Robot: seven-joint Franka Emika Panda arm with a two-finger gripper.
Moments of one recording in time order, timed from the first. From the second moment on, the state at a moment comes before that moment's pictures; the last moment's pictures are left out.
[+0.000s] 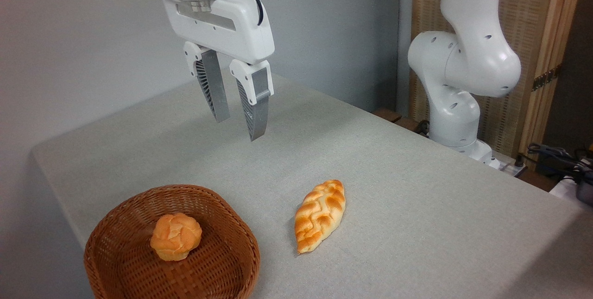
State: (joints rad) arm -0.01 -0.04 -0.06 -1.64 -0.01 1.61 0.64
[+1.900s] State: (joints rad) arm -0.02 -0.09 0.06 -2.16 0.02 1.82 0.48
